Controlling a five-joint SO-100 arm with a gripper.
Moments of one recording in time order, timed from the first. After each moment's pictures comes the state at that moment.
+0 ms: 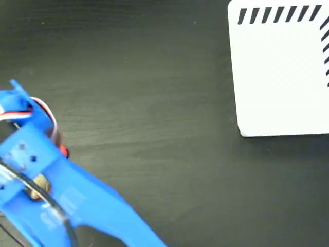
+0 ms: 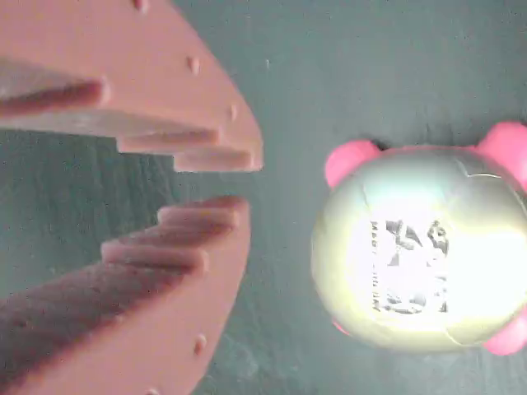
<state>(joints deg) -34.4 91.6 80.0 99.8 -44.8</state>
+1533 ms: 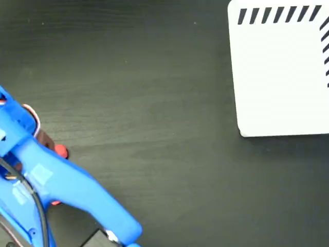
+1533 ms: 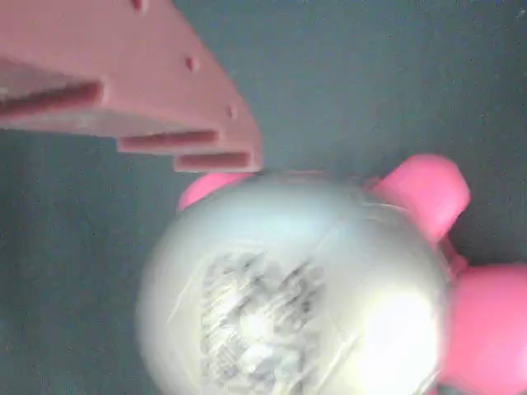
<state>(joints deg) -36.5 78.6 82.0 98.8 -44.8</state>
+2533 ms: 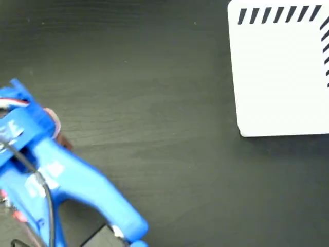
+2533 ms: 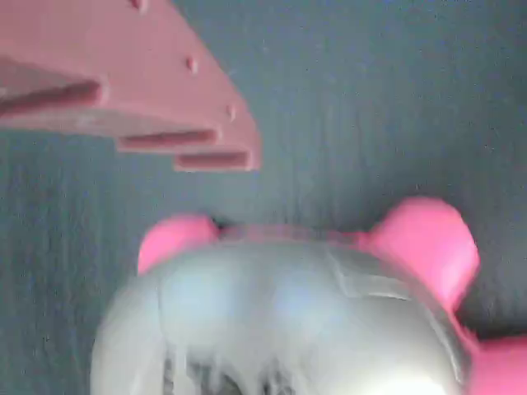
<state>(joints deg) -33.1 78.7 92.2 89.7 -46.6</state>
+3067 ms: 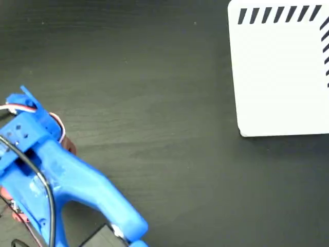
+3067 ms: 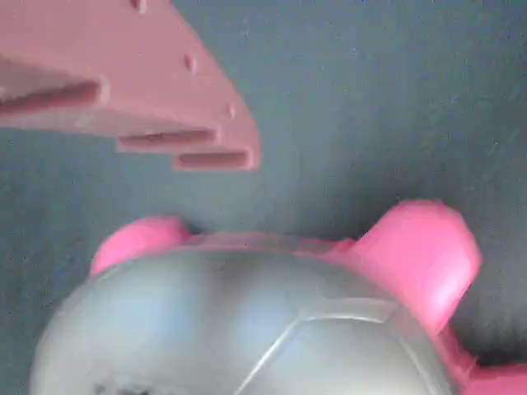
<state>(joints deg) -33.3 78.6 97.6 83.7 -46.8</state>
